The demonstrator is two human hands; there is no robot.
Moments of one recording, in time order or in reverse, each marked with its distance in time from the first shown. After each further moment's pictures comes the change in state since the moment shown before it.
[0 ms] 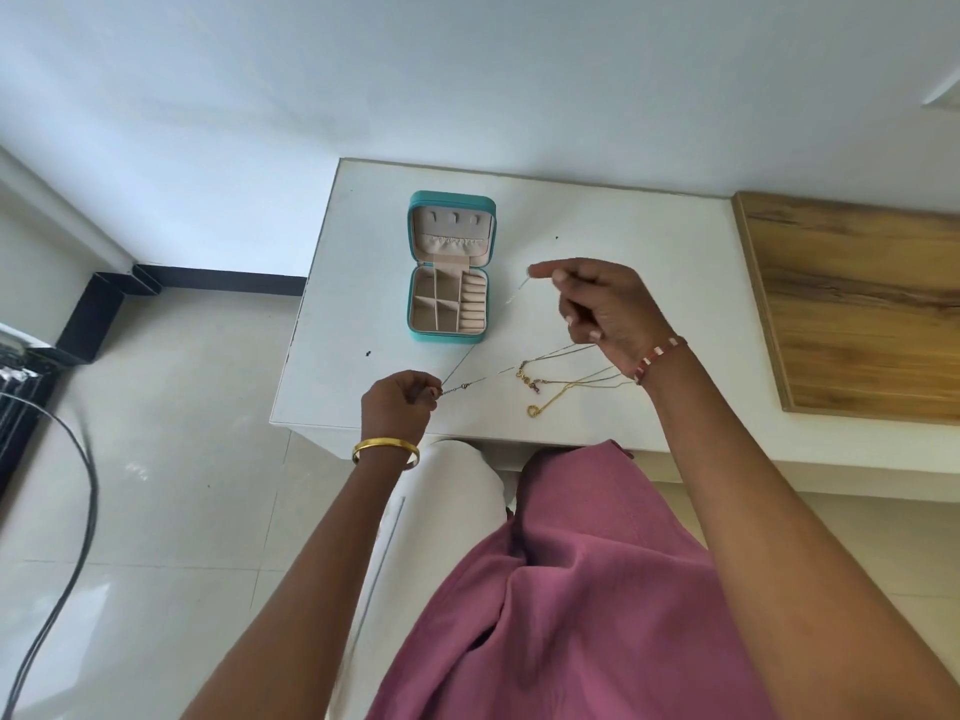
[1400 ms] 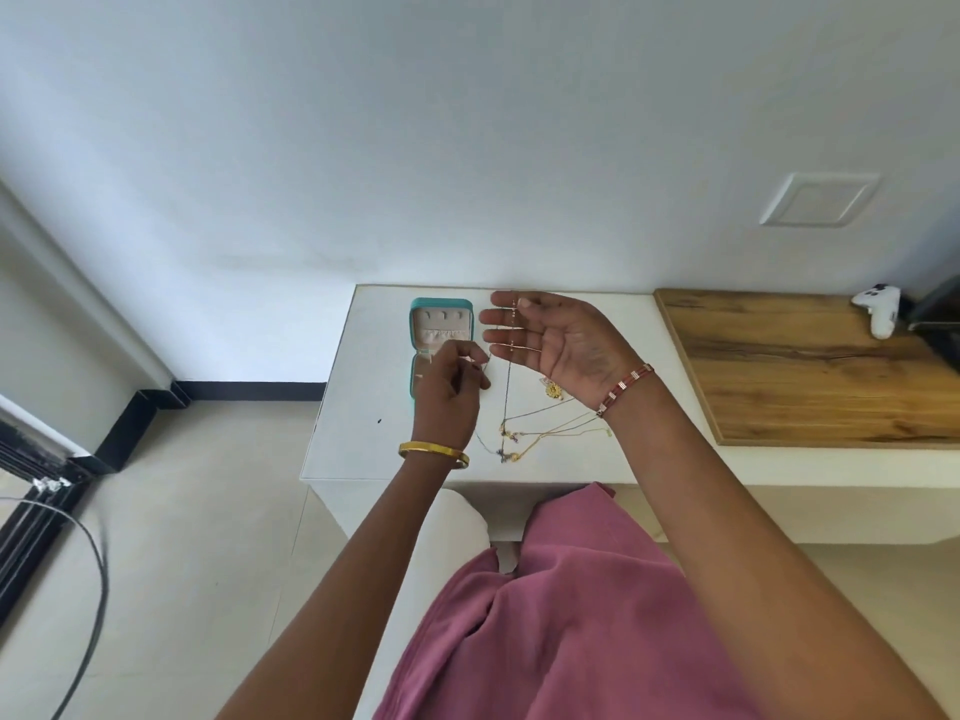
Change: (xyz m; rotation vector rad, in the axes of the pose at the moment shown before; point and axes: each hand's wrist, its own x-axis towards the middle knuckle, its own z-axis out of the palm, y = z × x) left_hand -0.087 0.119 -0.024 -0.333 0.016 0.514; right_hand -0.101 -0.094 0.045 0.368 -0.174 -0.060
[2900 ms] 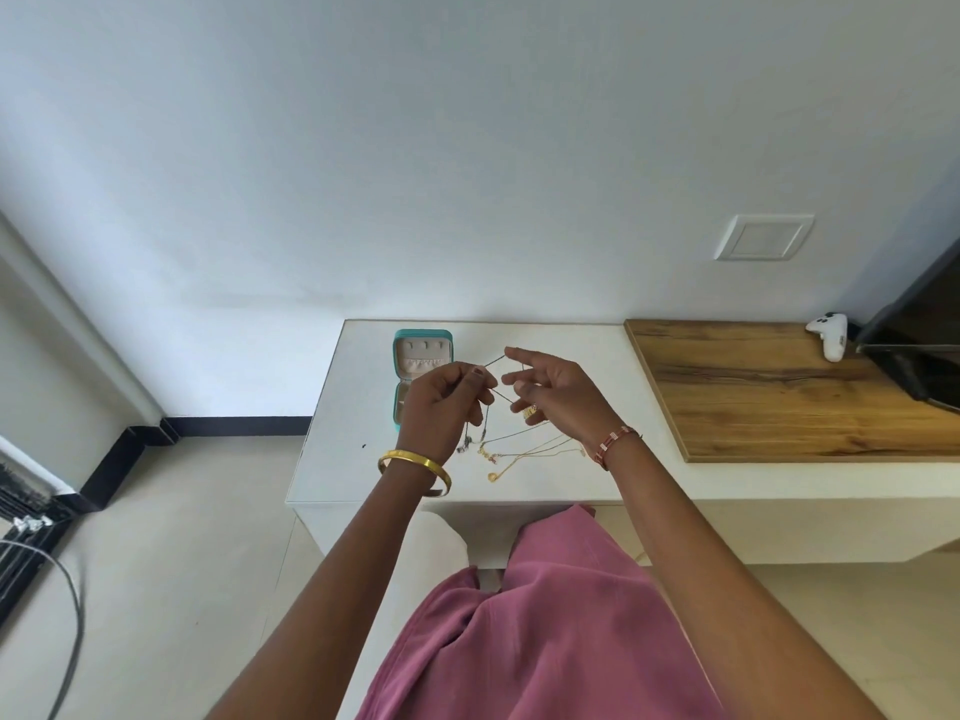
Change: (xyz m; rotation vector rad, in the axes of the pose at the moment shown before) left_hand -0.024 0.052 -0.001 -0.119 -0.120 -0.048; right_hand -0.045 0.011 -0.018 -0.766 0.259 -0.059
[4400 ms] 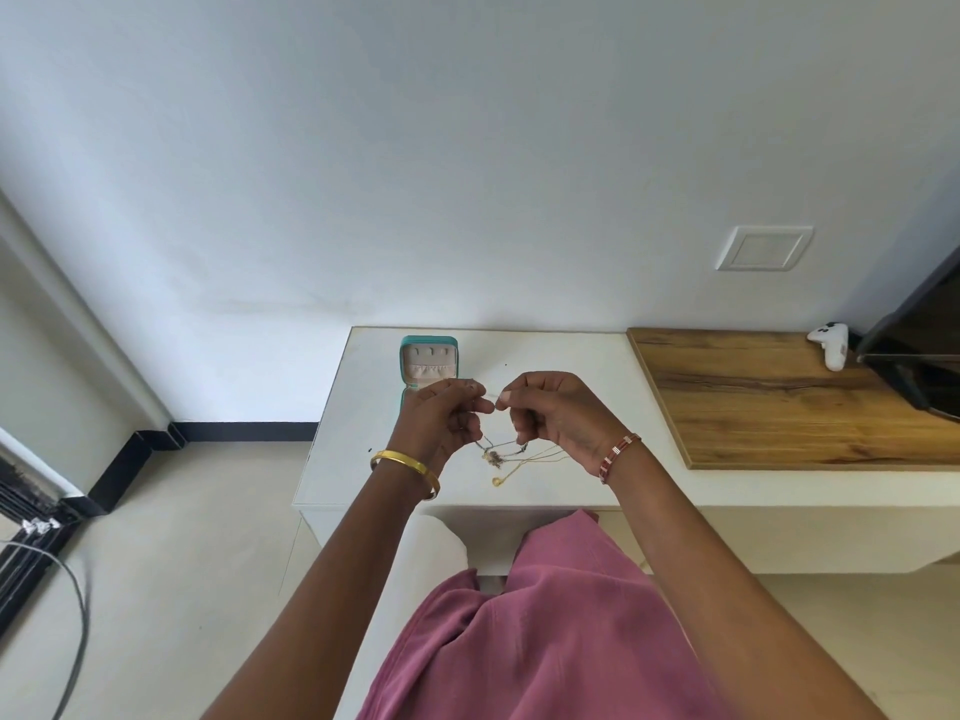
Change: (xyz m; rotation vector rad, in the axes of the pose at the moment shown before) left_hand -0.006 0.006 -0.012 -0.447 -0.058 -0.339; right_hand -0.016 -0.007 0.006 0.299 -0.150 0.022
